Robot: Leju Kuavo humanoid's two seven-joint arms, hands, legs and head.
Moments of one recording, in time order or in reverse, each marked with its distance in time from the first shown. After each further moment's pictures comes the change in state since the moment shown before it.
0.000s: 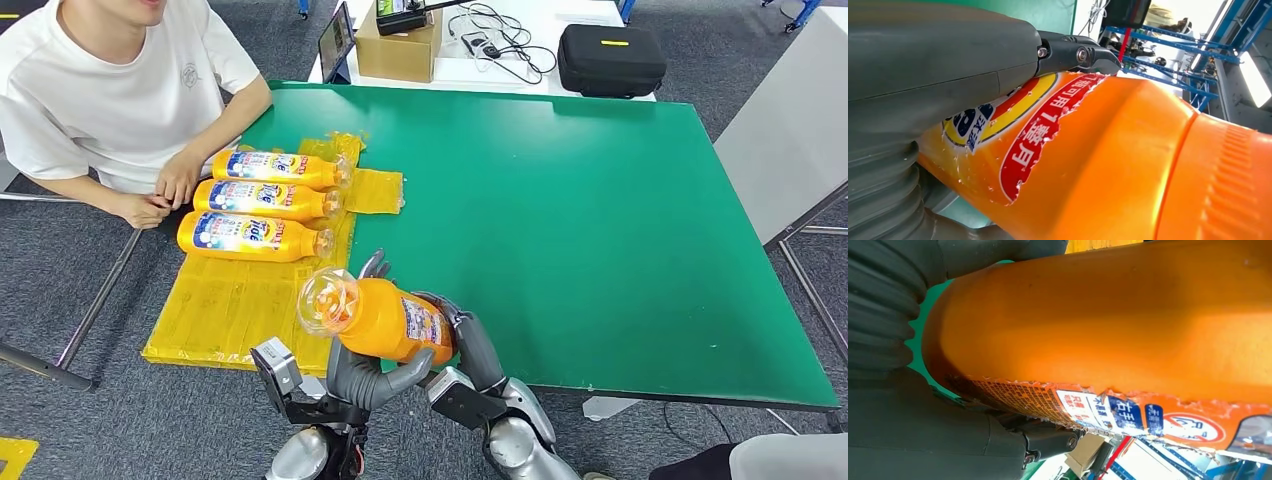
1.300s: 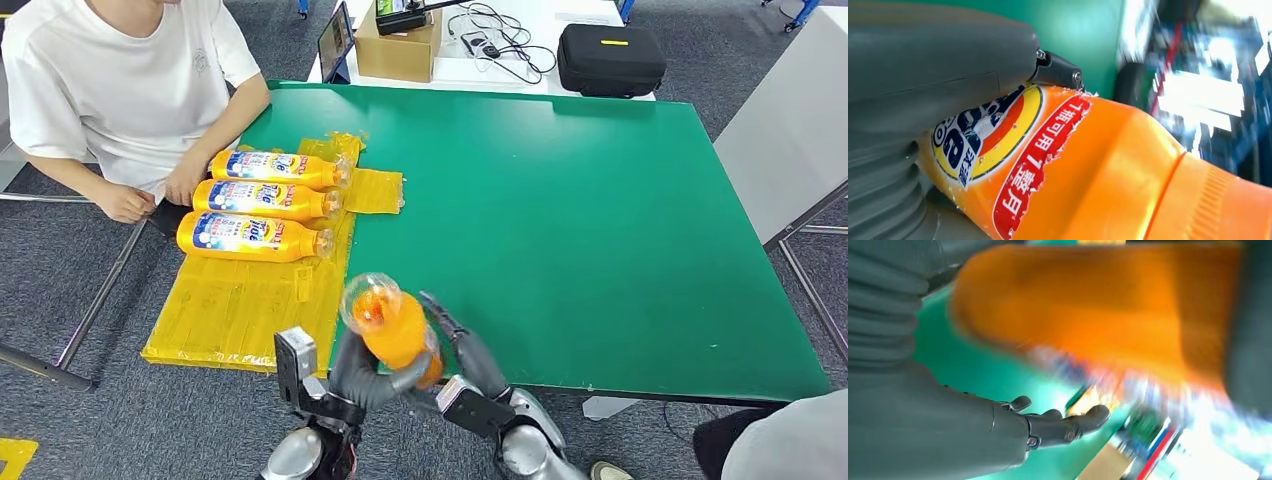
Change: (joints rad) left arm -0.003 0.016 0.057 0.069 -0.002 0.008 0.129; right arm 0.033 -0.053 0.015 -0.011 -0.117 0.053 0.023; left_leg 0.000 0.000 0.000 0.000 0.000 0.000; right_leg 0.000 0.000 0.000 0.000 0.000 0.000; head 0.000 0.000
